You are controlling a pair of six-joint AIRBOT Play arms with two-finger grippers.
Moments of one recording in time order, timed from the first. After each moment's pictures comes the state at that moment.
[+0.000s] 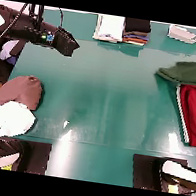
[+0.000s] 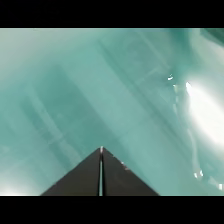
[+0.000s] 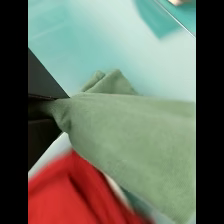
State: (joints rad) left arm -0.43 -1.13 1.56 1.22 -1.13 -1.40; right arm -0.54 -1.32 1.54 -1.23 1.15 1.80
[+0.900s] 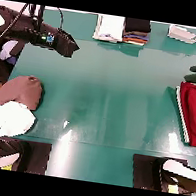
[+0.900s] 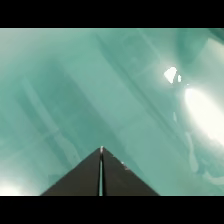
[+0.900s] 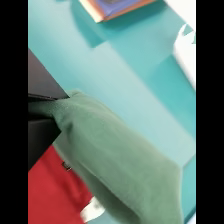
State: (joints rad) left arm -0.43 -1.13 1.56 1.22 -1.16 -1.41; right arm -0.72 -1.31 1.89 -1.22 1.34 1.77
